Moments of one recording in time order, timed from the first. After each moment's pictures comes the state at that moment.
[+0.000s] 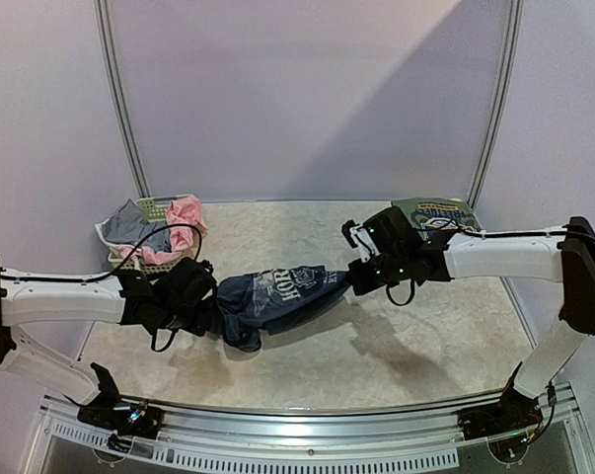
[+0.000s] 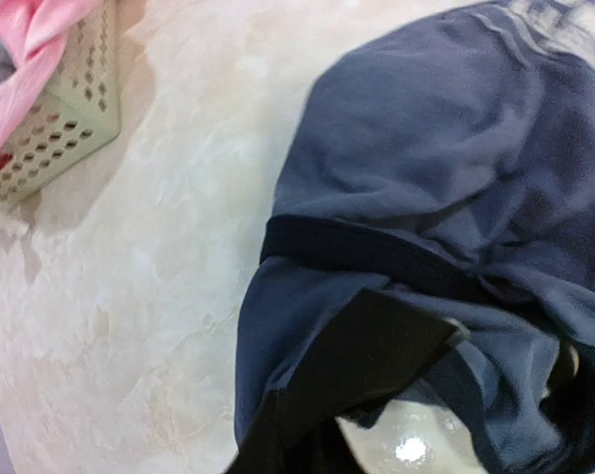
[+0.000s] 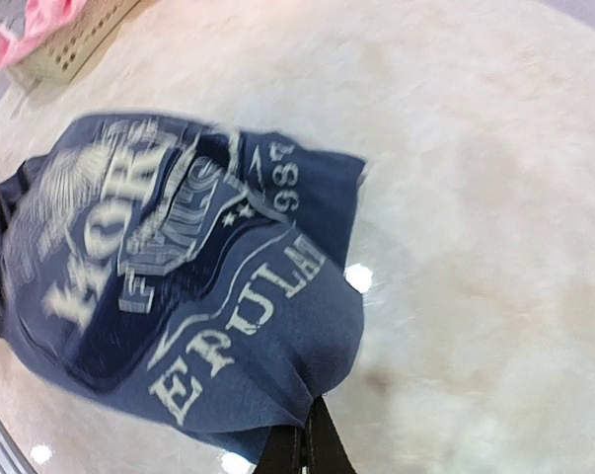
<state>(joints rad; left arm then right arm) -0.84 1.28 0.66 -0.49 -0.48 -0.44 0.80 1.66 1.09 -0.25 0.04 0.31</state>
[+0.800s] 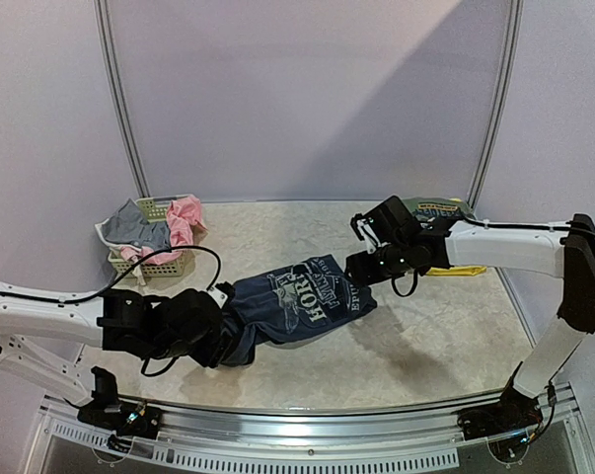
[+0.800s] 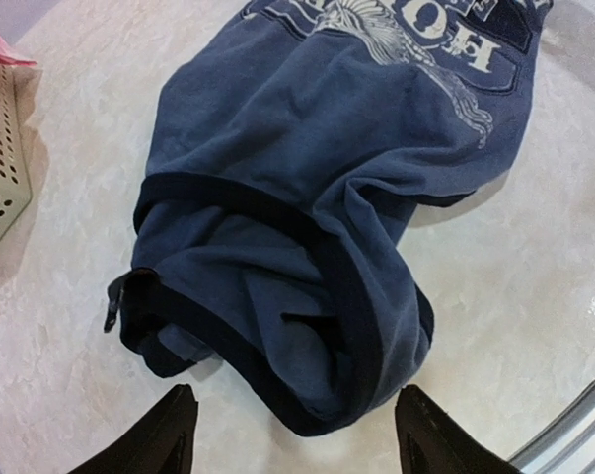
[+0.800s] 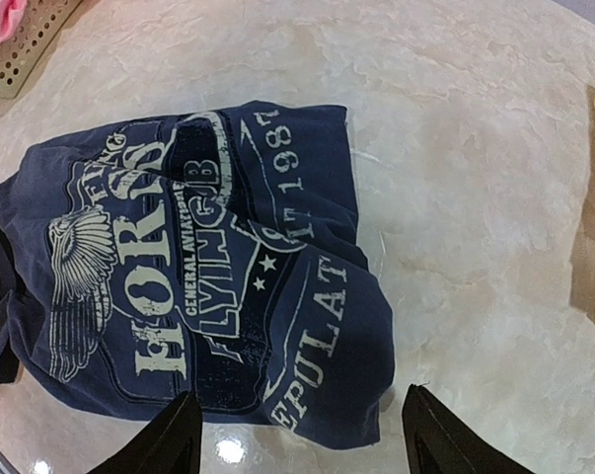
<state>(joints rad) -1.18 1.16 0.67 -0.58 -0.50 -0.47 0.77 1.67 1.18 -0.42 0.13 0.35</state>
